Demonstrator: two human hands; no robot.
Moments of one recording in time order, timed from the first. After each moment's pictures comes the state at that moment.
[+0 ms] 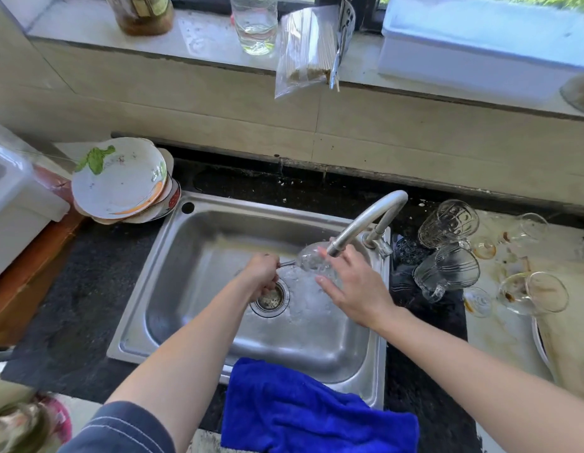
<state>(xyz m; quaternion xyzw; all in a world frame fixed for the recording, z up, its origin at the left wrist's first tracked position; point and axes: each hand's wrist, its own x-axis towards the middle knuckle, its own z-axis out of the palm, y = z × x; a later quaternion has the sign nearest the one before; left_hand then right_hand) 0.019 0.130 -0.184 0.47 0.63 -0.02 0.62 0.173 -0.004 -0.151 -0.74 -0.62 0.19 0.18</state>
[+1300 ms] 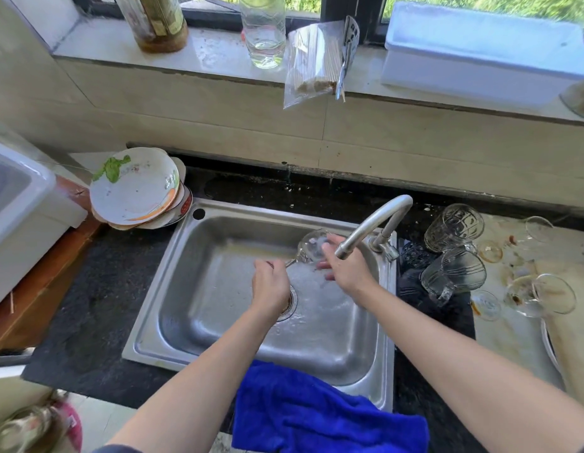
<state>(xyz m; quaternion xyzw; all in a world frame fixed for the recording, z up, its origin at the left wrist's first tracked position) 0.016 0.087 -0.143 0.53 0.67 0.17 0.50 0.148 0.042 -0.138 -0.72 -0.23 0.48 0.44</state>
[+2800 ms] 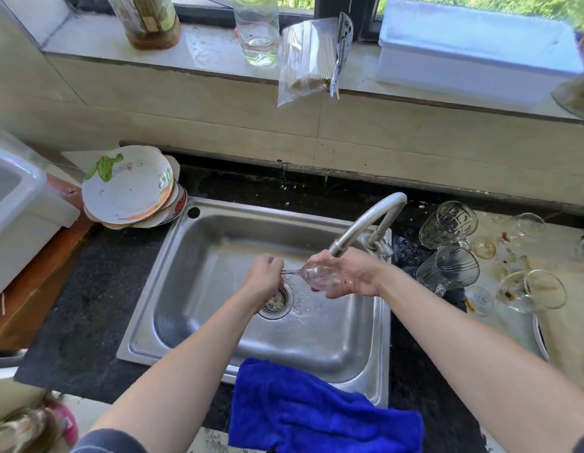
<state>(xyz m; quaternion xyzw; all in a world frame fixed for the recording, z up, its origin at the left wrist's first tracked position) 0.008 0.112 -0.157 0.55 0.61 0.05 0.57 0.186 0.042 -0.132 -0.61 -0.16 0.72 0.29</state>
